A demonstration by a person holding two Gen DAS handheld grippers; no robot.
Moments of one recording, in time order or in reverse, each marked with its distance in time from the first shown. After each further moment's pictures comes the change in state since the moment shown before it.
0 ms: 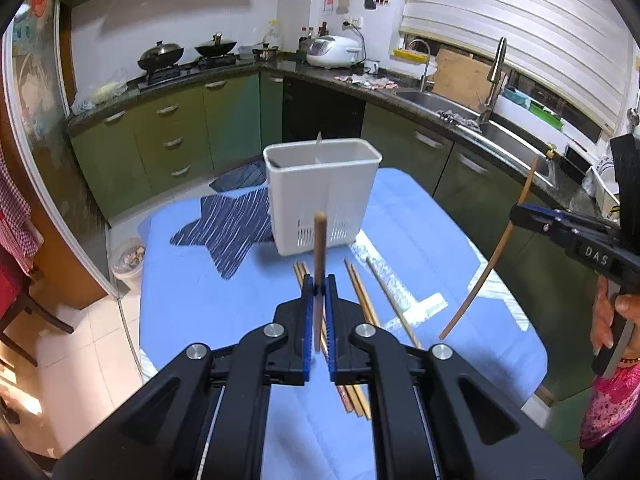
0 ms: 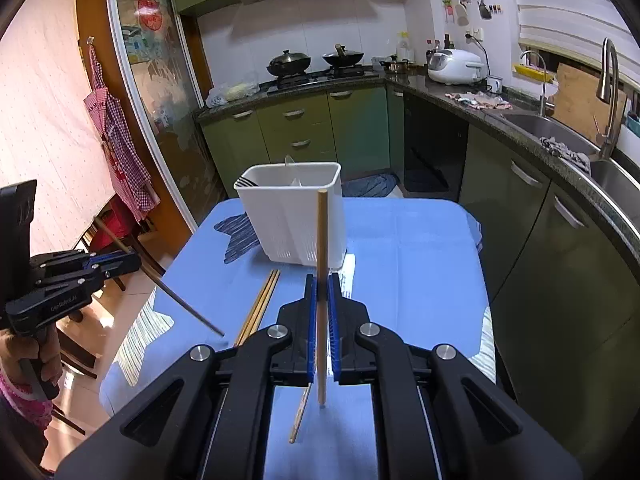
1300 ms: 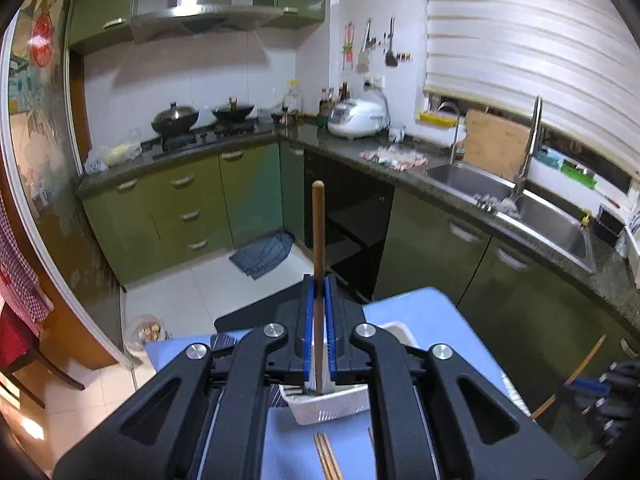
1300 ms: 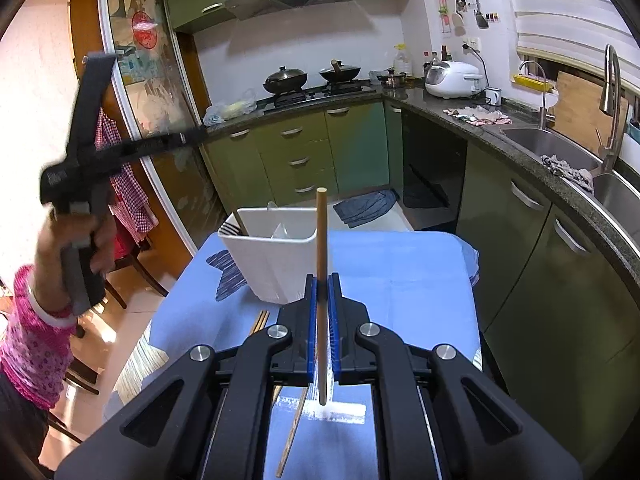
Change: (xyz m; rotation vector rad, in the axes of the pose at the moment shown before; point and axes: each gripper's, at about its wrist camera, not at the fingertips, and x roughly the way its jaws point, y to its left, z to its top) left arm 0.074 0.000 0.174 0.000 -0.182 0.101; right arm 0.010 -0.019 0.049 0.019 -0.047 0.012
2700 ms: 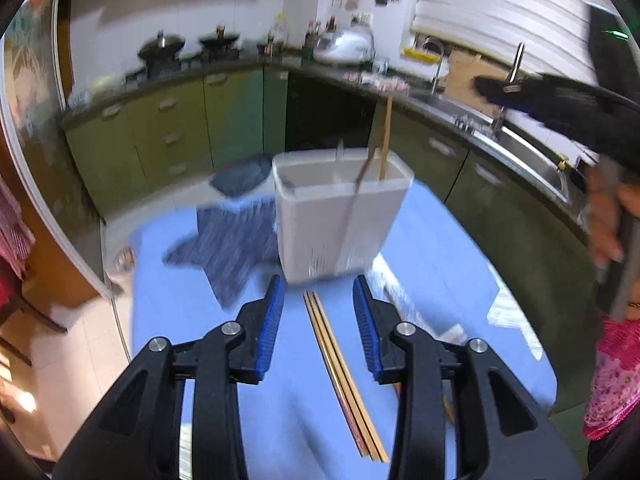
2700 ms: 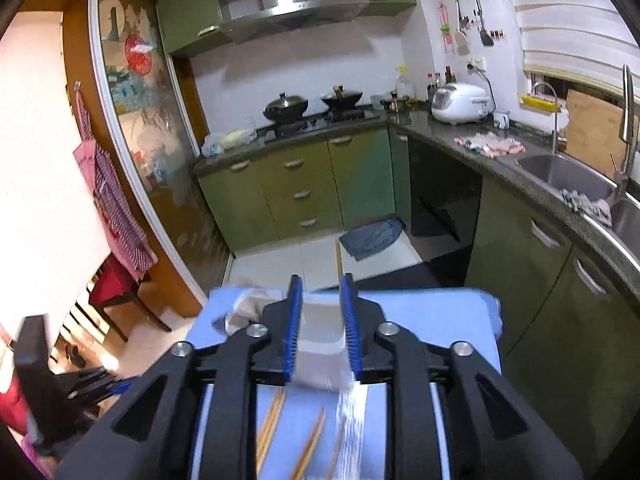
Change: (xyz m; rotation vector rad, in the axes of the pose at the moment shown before) left arm -0.032 0.022 -0.147 -0.046 0.241 -0.103; right arm 0.058 0.025 0.075 0.027 -0.074 0.002
